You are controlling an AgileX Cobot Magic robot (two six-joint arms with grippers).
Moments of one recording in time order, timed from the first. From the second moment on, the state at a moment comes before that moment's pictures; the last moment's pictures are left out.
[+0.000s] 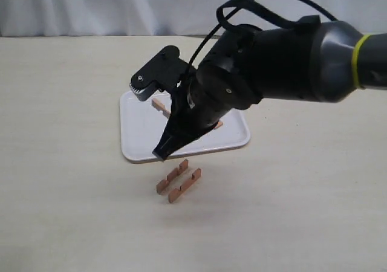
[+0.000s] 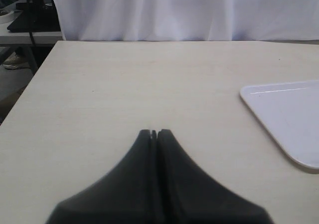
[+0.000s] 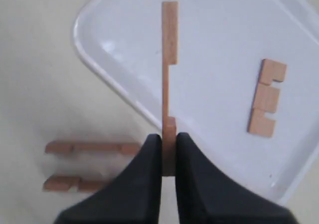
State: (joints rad) left arm -0.06 0.00 0.00 0.14 0.36 -0.15; right arm 0.50 1.82 -1.24 -0.29 0.62 0.11
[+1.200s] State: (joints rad) left arm -0.06 0.00 0.00 0.14 0.36 -0.15; right arm 0.39 2.00 -1.38 0.05 1.02 -0.65
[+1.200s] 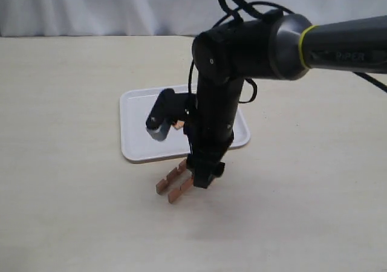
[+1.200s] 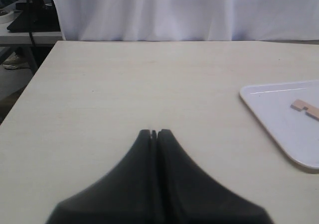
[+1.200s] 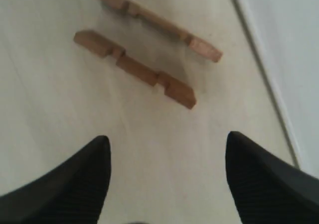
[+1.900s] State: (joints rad) left arm -0.06 0.00 0.00 0.14 0.36 -0.15; right arm 0.39 2.03 -1.26 0.08 0.79 -0.93
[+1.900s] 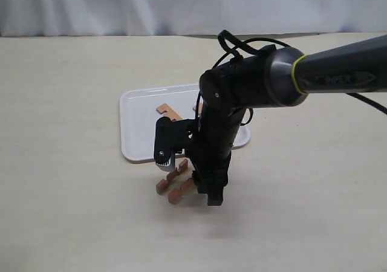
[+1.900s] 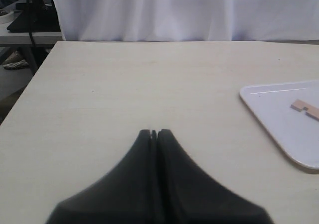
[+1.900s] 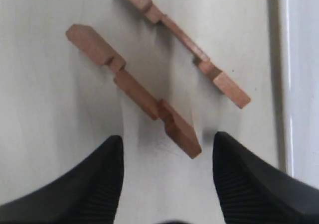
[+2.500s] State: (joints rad) left arm -0.06 0.00 0.00 0.14 0.36 -0.15; right arm 0.39 2.05 -1.26 0.09 0.76 -0.99
